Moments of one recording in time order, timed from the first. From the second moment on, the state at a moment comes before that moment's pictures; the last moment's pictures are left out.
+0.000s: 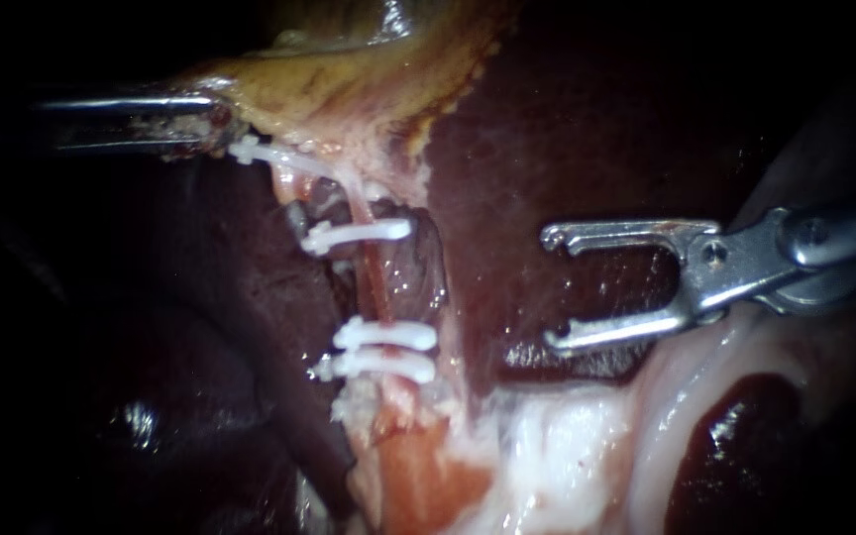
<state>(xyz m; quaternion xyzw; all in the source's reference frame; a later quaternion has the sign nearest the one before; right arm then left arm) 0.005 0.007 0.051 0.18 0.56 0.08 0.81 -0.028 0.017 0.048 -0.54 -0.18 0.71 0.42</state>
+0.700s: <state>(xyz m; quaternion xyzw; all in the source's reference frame) 0.005 0.007 0.051 0.18 0.56 0.08 0.81 -0.033 0.015 0.053 -0.54 -0.19 0.71 0.41</state>
